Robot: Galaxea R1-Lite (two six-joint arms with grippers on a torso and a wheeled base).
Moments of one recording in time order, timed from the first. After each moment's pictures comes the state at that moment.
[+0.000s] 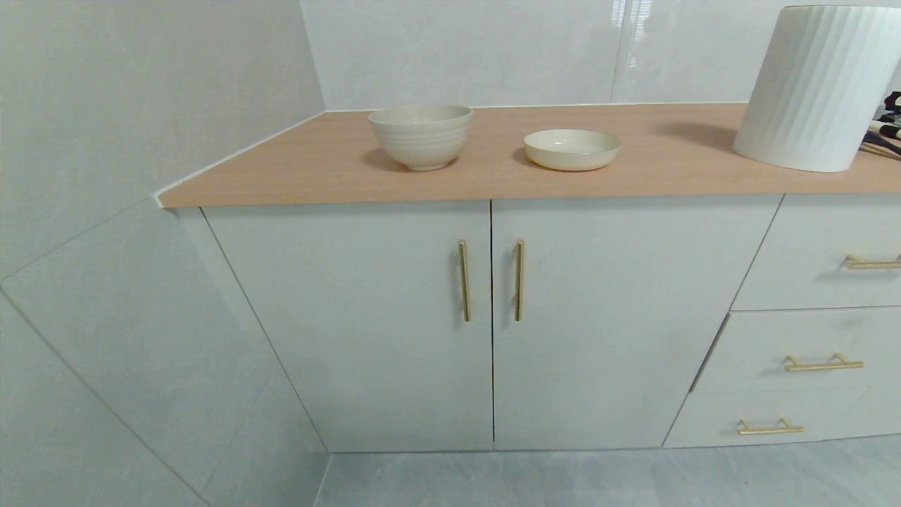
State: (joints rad) left arm 0.00 0.00 0.00 0.00 0.04 0.00; right arm 0.00 0.00 0.00 0.00 0.03 -0.01
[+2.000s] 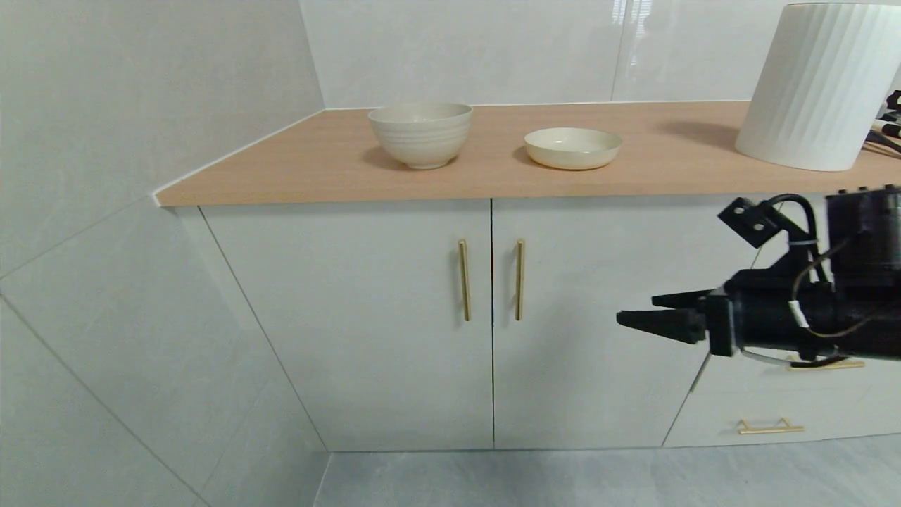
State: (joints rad) left arm 0.00 0.00 0.00 0.00 0.04 0.00; right arm 0.32 1.56 -0.84 -0.30 0.49 0.06
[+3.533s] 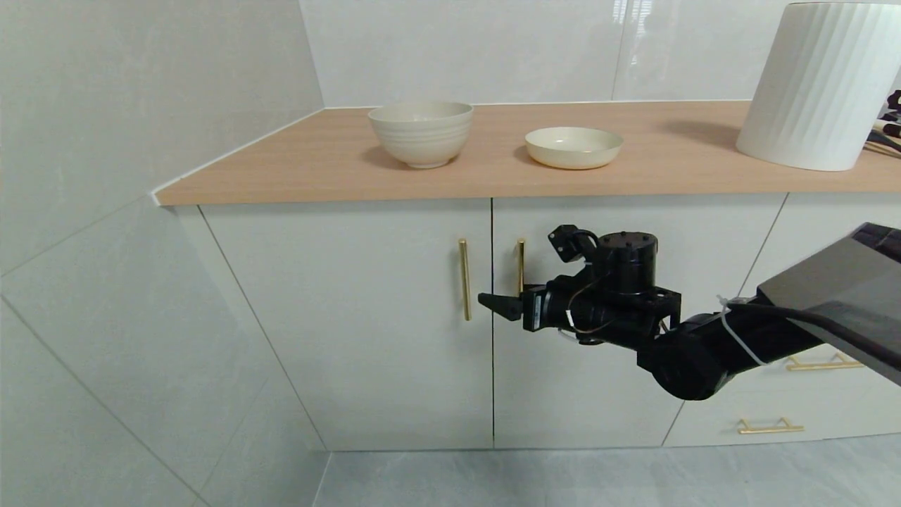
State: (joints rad) left arm 0.00 0.00 0.00 0.00 0.04 0.00; right arm 0.55 2.15 -1.13 -0.85 0.29 0.24
